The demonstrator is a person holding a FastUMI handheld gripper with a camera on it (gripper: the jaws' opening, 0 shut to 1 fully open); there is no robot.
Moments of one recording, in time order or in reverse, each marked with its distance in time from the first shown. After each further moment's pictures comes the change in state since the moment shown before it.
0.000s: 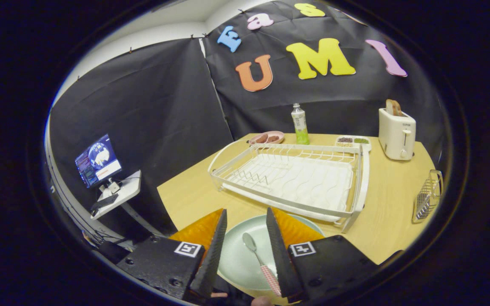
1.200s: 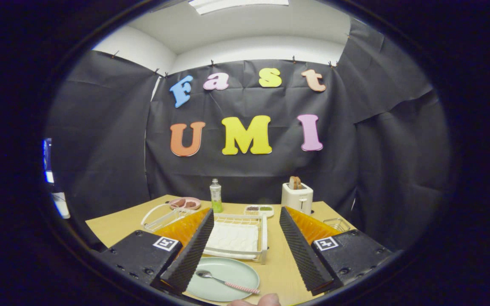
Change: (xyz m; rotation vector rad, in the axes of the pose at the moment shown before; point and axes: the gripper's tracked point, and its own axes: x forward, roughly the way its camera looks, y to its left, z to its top) arm -0.128 -0.010 0.065 0.016 -0.522 -0.671
